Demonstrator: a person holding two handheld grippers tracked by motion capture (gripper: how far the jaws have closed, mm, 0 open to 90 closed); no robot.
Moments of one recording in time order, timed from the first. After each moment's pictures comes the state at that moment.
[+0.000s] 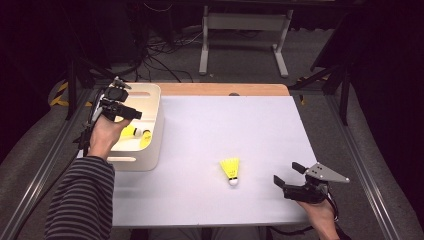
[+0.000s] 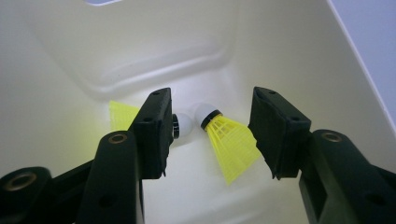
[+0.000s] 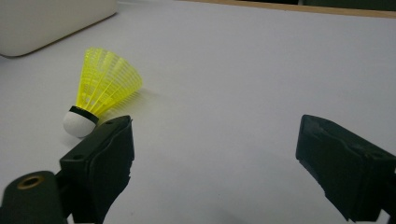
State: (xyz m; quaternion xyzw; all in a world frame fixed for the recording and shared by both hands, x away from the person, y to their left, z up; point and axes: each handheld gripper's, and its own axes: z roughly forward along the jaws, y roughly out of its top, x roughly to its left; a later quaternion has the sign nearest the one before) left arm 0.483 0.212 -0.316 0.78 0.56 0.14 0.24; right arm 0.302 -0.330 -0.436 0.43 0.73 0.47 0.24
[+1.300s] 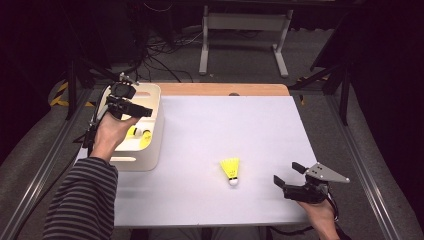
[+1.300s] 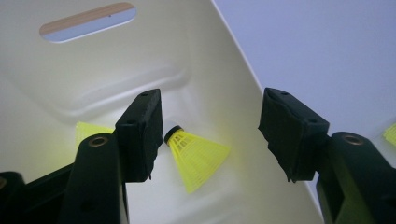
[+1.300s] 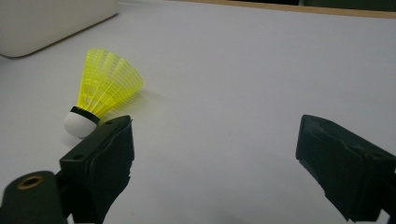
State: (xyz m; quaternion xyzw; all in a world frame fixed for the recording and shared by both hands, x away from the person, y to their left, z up) left arm 0.469 0.186 -0.293 0.79 0.53 0.13 0.28; right arm 0.302 -0.330 -0.436 0.43 0.73 0.47 0.24
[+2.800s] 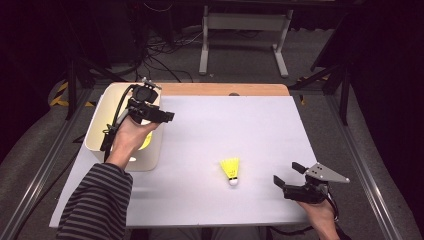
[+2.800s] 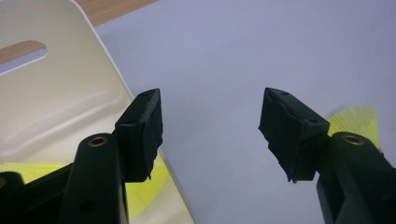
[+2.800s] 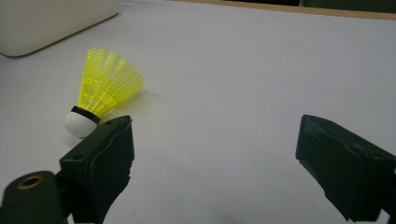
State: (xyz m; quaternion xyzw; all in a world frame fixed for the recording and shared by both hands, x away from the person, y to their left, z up) left arm 0.450 0.134 -0.287 0.82 0.46 0.12 0.31; right arm 0.302 -0.329 -0.436 0.43 0.73 0.47 0.24
